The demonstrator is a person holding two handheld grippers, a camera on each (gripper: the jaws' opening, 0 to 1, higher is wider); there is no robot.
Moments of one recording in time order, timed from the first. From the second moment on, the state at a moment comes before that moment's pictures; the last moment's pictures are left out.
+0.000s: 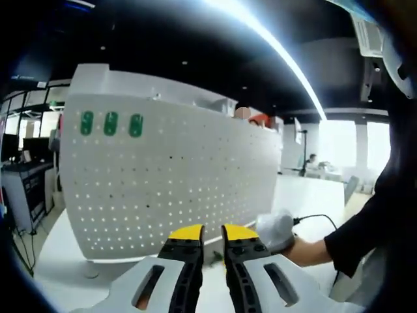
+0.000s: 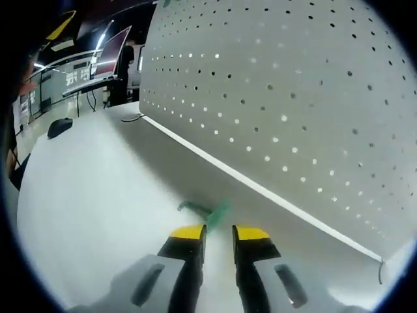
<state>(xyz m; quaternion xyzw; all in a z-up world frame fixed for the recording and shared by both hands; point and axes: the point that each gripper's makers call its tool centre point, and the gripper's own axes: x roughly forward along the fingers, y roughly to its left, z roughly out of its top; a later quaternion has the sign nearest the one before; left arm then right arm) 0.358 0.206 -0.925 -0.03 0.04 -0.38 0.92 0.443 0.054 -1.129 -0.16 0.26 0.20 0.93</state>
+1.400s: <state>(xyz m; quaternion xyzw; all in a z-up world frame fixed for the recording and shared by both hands) 0.352 0.195 -0.936 -0.01 0.06 -0.40 0.92 0.440 0.064 -1.092 -0.17 0.22 0.23 0.93</state>
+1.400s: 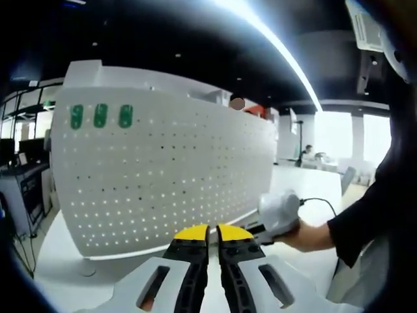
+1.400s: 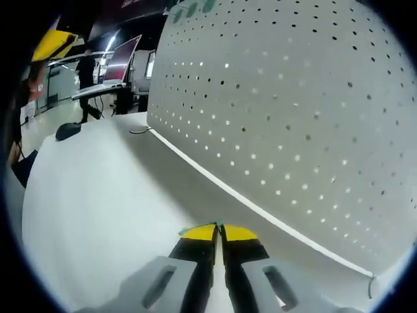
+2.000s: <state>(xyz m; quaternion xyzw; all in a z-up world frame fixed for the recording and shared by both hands) 0.347 0.187 -0.934 0.03 0.05 -0.41 0.91 0.422 0.072 -1.050 -0.15 0.20 0.24 0.94</state>
